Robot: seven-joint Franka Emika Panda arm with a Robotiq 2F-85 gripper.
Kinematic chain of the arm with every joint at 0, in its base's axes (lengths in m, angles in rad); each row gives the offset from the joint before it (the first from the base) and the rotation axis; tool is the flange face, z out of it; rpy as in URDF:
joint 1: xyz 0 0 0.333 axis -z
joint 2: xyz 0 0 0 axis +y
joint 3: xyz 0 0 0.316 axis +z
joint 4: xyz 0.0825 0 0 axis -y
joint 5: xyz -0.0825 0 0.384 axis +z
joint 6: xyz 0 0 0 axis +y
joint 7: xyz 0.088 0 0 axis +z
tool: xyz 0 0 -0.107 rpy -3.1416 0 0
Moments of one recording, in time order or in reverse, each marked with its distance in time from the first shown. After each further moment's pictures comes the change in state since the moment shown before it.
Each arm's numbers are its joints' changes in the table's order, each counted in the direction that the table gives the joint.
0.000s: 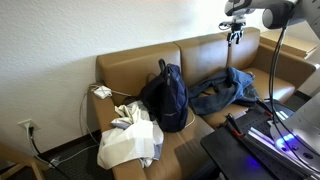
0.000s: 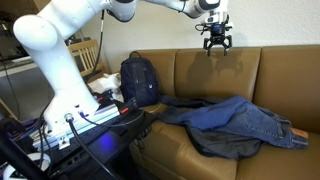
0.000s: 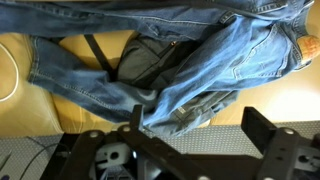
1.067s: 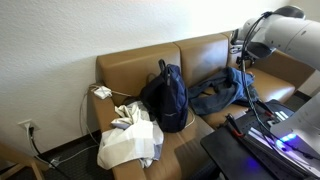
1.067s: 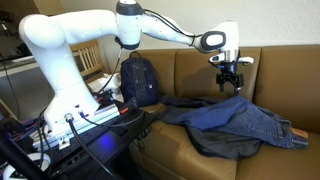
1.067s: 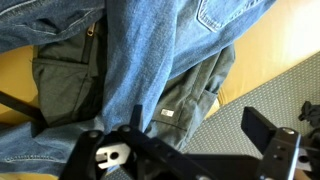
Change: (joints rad) arm -0.212 0.416 -0.651 -0.245 0.746 -0.191 -0.089
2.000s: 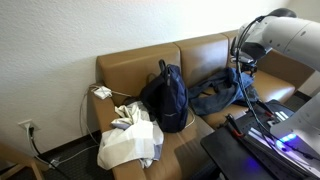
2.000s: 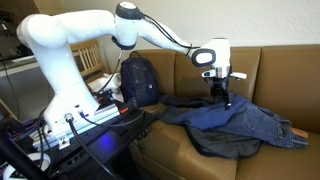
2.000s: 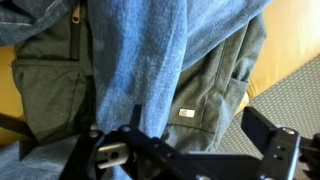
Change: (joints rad) arm -0.082 -0.010 0.118 -0.257 0.098 -0.212 -0.001
